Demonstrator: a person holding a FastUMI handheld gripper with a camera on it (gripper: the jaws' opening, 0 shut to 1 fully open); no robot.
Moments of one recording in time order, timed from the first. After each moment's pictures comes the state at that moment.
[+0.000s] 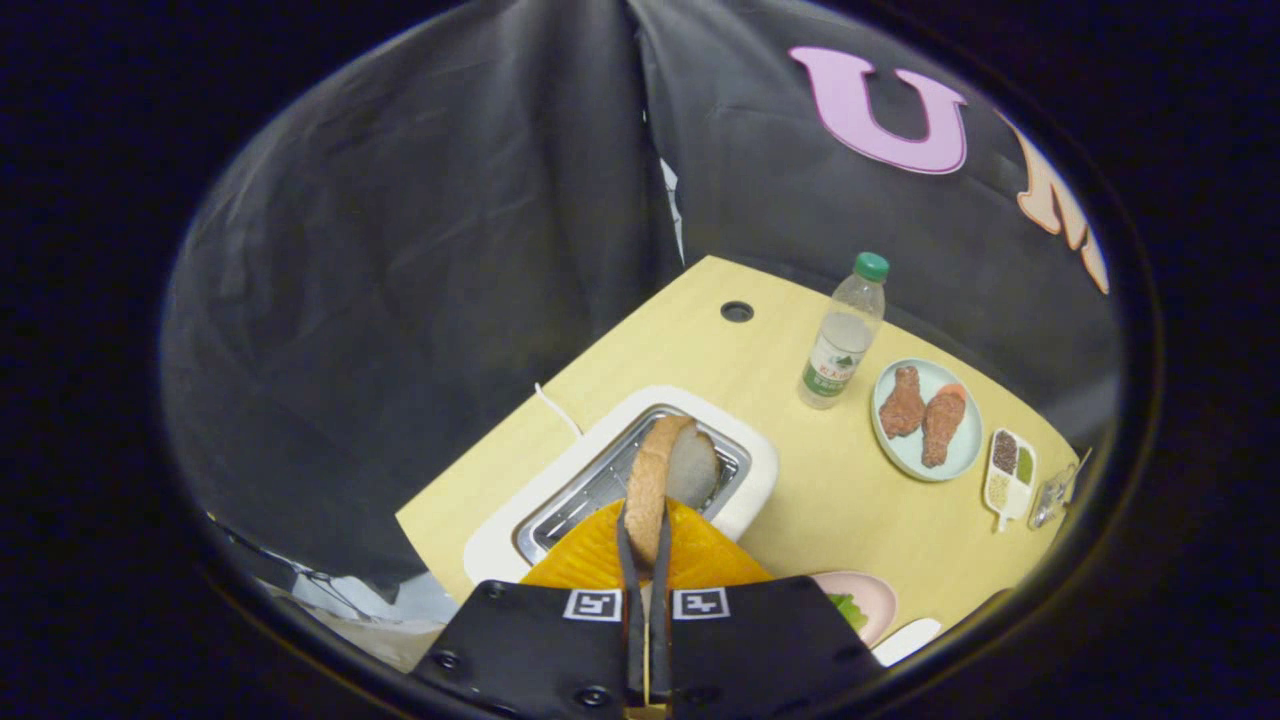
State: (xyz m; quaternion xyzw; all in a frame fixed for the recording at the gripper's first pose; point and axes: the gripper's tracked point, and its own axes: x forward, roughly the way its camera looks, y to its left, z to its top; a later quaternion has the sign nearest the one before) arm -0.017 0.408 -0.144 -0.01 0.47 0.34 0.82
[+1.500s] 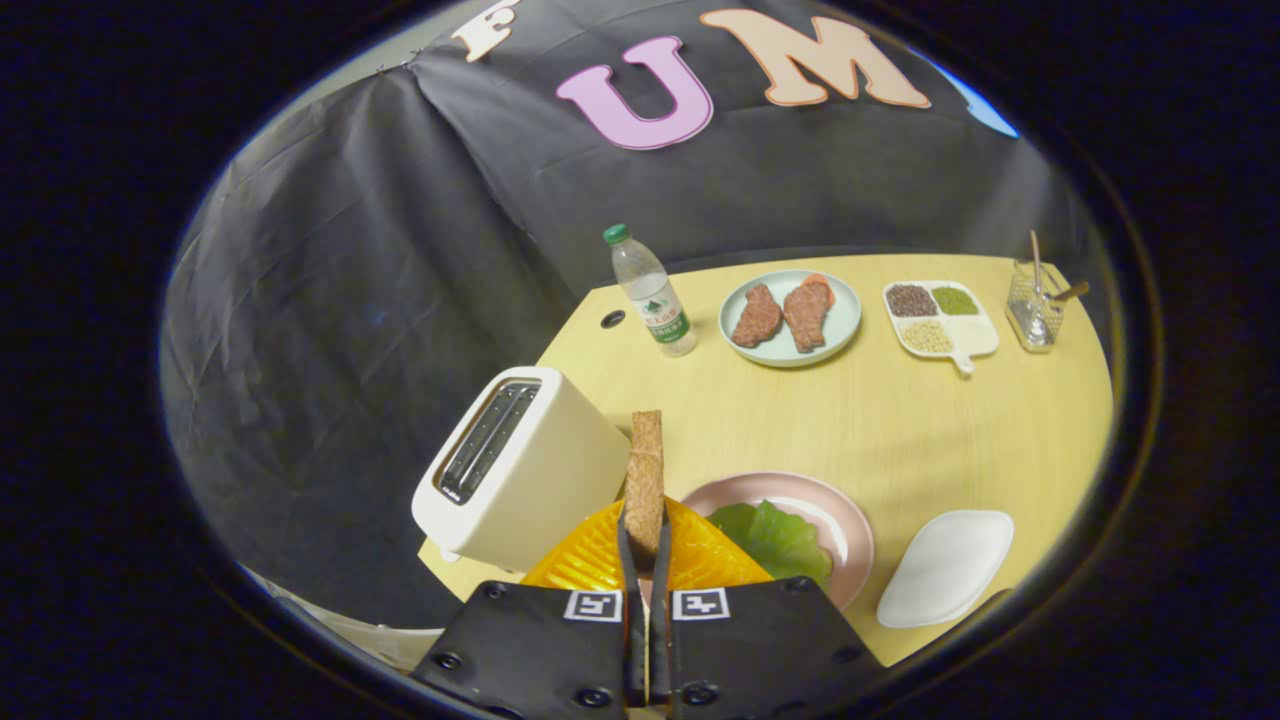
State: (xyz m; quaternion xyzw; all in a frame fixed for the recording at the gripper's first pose) arm -0.057 0.222 -0.184 0.18 0.47 0.21 0.84
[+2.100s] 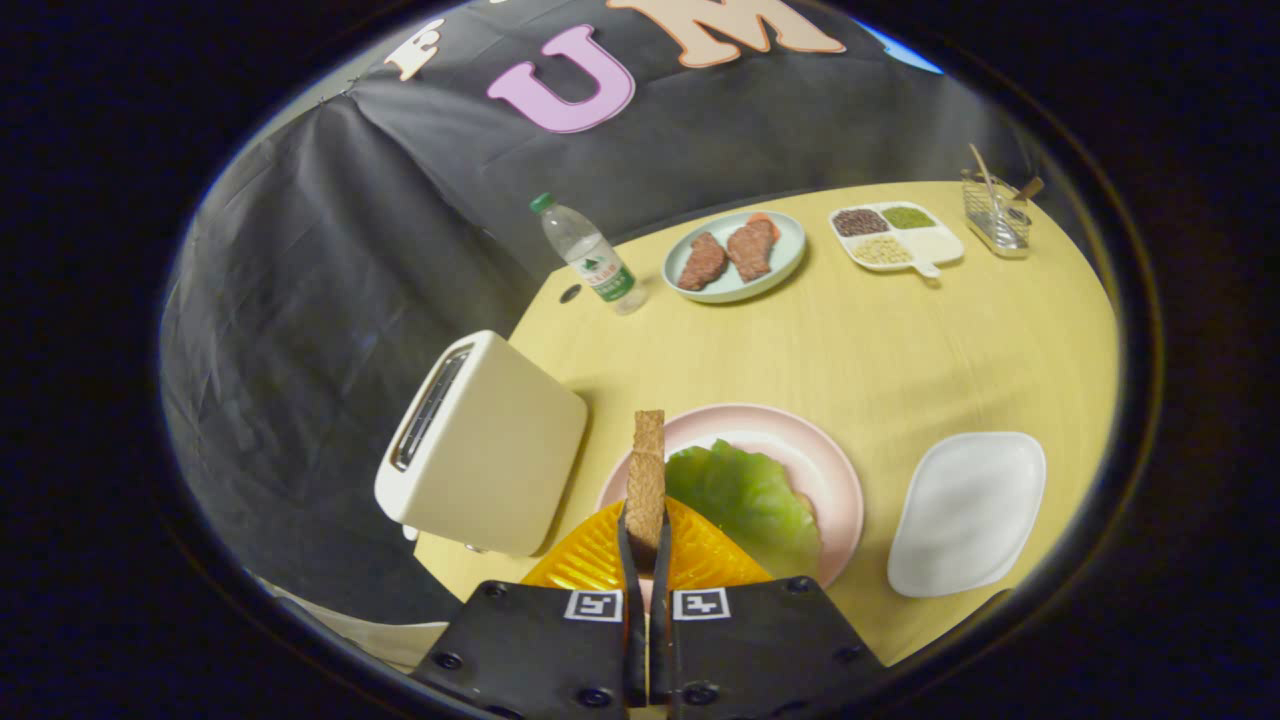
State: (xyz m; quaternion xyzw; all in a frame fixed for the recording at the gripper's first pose) arm -0.092 0.180 -0.249 0.21 0.51 0.16 0.82
